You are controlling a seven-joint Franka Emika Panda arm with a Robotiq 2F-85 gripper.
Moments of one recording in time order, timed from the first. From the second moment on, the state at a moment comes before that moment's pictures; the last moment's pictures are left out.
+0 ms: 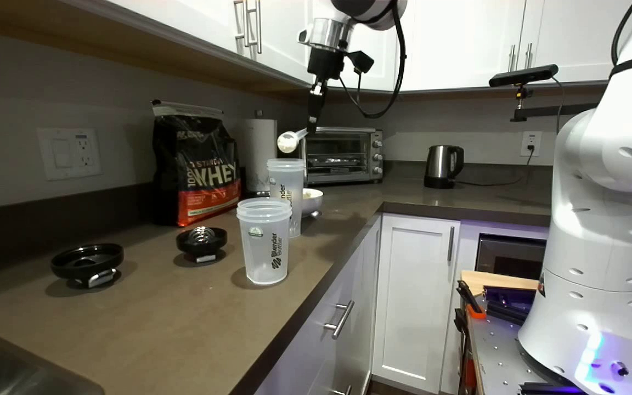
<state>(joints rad) -0.10 -0.33 -0.14 -2.26 -0.06 2.21 -0.48</state>
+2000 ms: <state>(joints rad) -0.10 -0.47 -0.08 -2.44 -0.25 2.37 -0.35</state>
